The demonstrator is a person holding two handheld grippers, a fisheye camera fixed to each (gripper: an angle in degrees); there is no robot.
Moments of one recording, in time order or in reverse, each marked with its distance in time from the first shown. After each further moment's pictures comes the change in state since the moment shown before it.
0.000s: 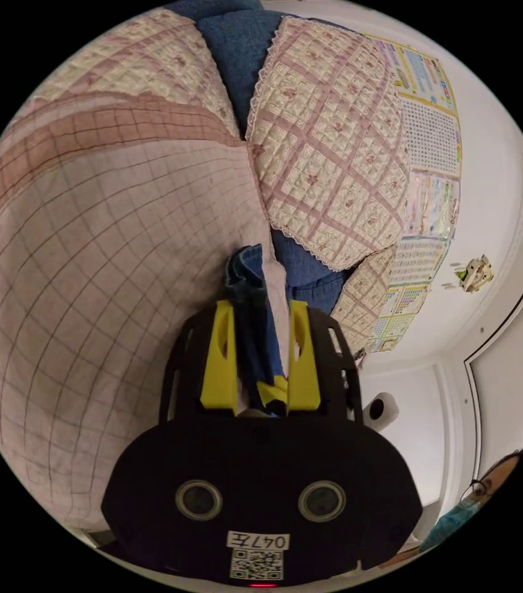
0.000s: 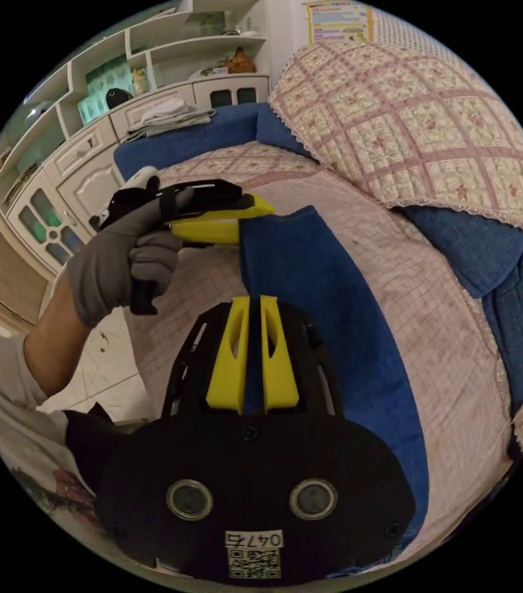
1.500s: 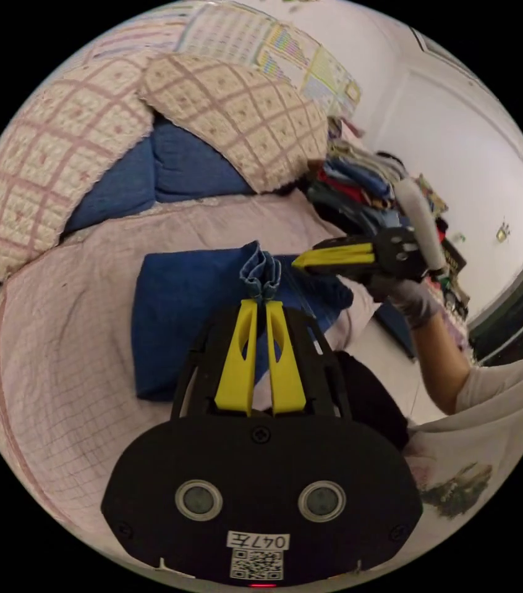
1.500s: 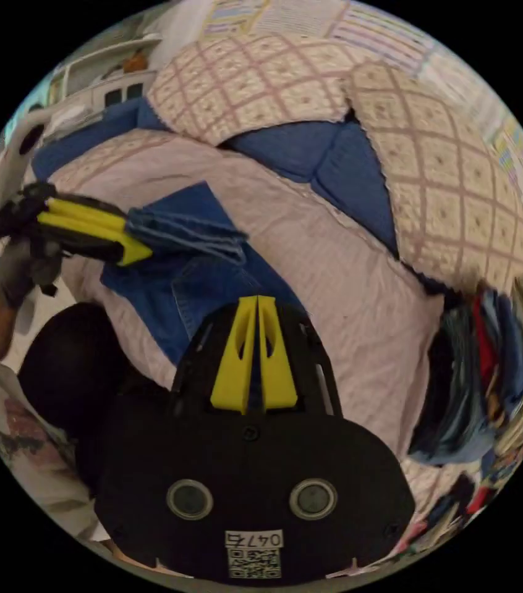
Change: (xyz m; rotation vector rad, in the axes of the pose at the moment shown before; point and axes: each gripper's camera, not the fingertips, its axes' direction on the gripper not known) left arm 0.511 0.376 -0.097 -0.557 -0.334 1.114; right arm 0.124 0.316 -0.315 0.024 0.344 0.396
